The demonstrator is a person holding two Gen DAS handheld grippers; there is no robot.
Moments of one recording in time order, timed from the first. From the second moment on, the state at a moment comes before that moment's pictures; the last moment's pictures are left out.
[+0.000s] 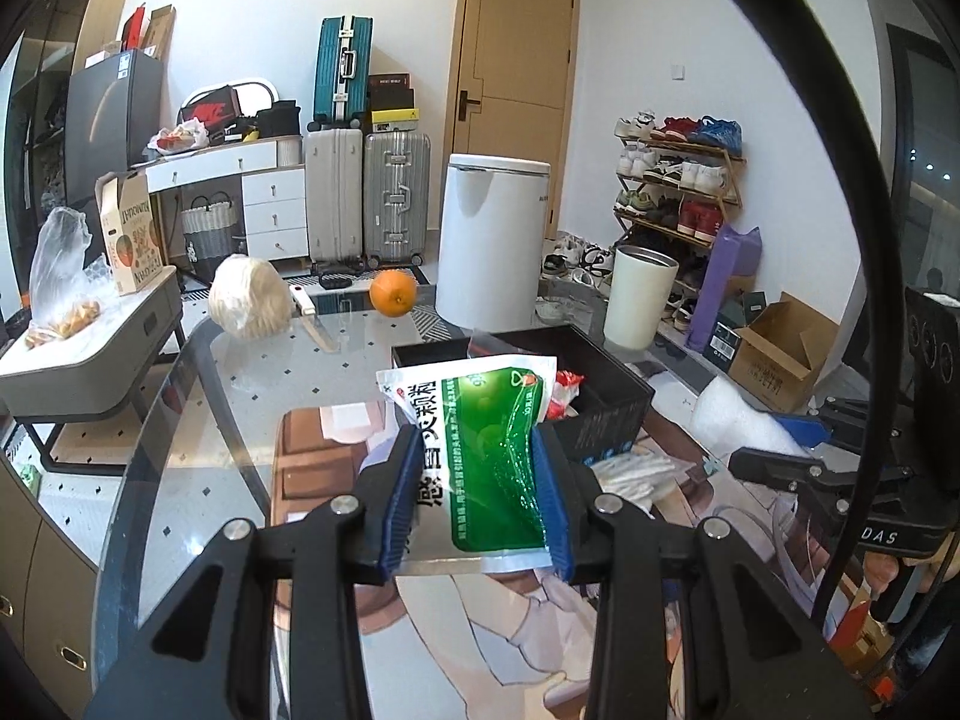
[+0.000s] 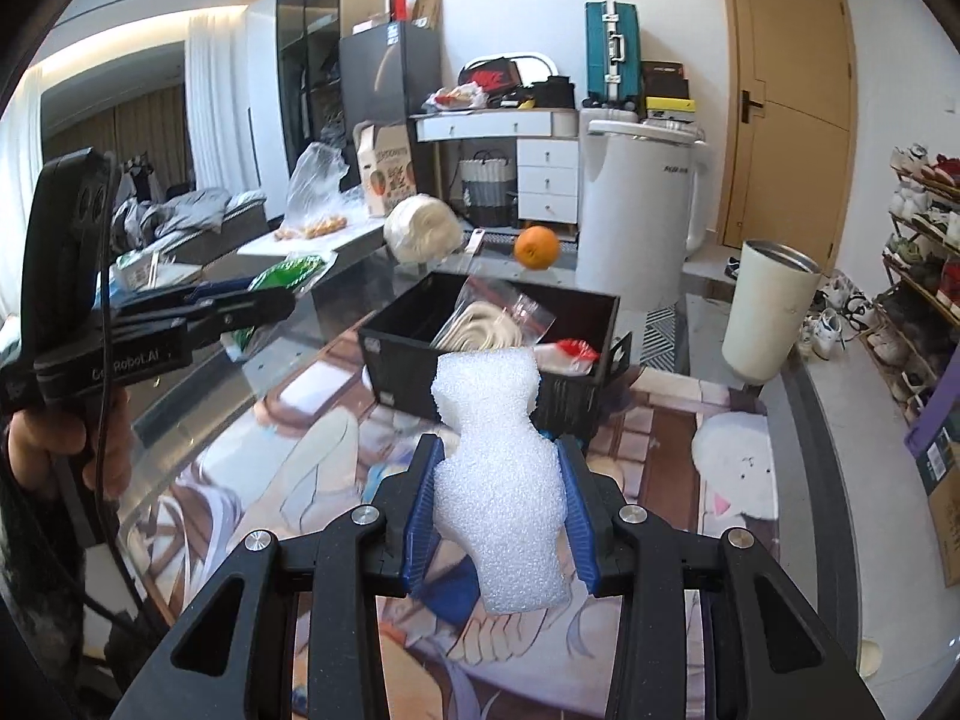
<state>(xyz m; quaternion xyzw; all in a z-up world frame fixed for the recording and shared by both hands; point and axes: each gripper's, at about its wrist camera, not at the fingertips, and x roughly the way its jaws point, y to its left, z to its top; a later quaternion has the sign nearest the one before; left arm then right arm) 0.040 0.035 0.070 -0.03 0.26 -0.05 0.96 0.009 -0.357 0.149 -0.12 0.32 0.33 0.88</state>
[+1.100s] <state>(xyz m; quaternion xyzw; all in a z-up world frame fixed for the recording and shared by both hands) 0.097 0.040 0.068 -0.03 0.26 -0.05 0.96 0.075 -0.331 0.166 -0.11 0.31 0.32 0.89</state>
